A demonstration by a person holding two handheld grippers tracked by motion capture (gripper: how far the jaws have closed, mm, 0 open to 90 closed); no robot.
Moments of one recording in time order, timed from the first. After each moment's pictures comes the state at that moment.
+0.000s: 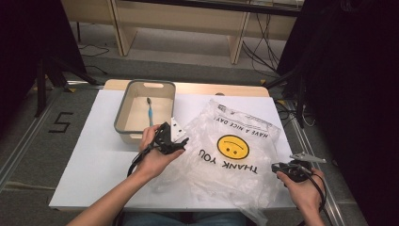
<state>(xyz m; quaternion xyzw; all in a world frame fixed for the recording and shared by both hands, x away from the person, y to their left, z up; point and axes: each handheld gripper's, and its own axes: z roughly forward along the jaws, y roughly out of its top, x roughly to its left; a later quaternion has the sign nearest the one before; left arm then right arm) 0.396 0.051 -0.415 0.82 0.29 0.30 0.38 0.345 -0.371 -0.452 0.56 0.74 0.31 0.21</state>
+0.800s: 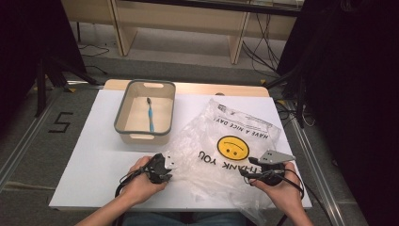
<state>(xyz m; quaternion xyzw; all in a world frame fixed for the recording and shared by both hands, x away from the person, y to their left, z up) 0.354 0.071 -0.472 0.92 0.27 0.16 0.24 0.341 -0.288 -0.431 0.33 0.85 0.37 0.19</state>
